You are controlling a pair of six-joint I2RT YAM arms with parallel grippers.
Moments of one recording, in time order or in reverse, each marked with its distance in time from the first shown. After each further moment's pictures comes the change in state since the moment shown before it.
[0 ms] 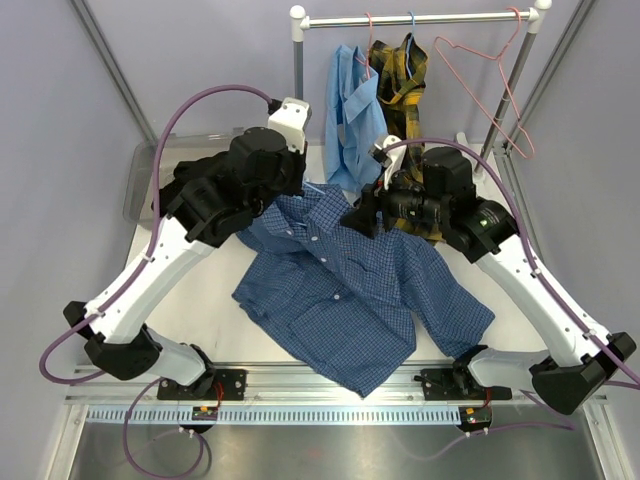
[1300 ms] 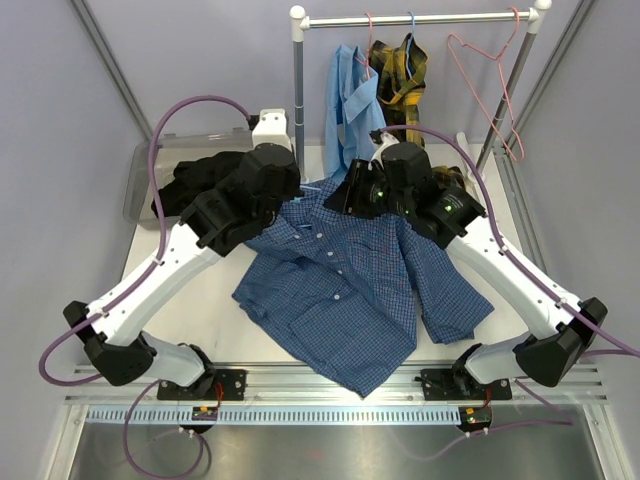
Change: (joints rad) left arm -0.006 -0.037 -0.188 0.108 -0.253 -0.257; right arm 0.108 0.164 0.117 -0.059 0.400 0.682
